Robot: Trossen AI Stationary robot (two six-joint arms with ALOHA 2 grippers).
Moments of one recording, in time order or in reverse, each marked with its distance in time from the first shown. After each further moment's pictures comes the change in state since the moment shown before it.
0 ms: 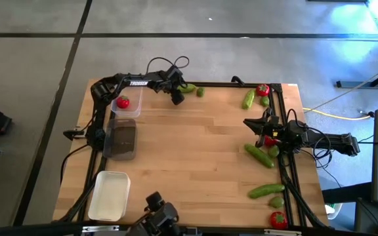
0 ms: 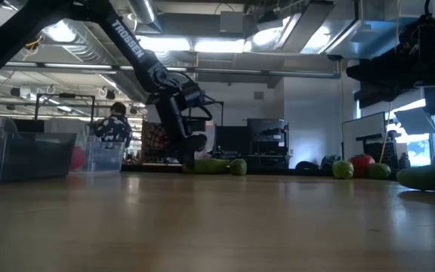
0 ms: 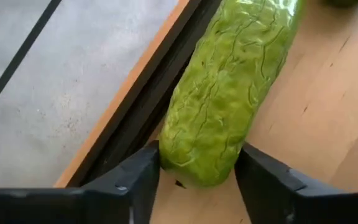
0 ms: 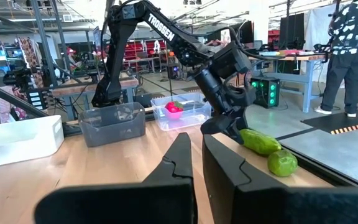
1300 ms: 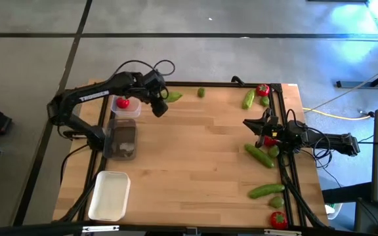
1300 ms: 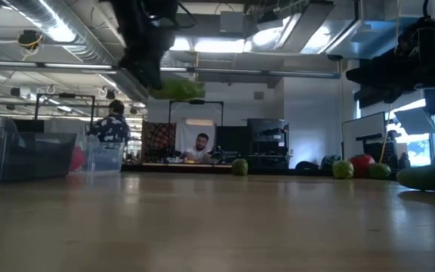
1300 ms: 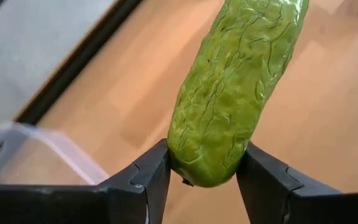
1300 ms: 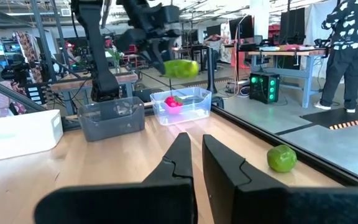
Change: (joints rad) left arm -0.266 -0.618 0.001 -0.735 -0.010 -0.424; right arm 0.000 0.000 0.000 -0.024 0.000 0.010
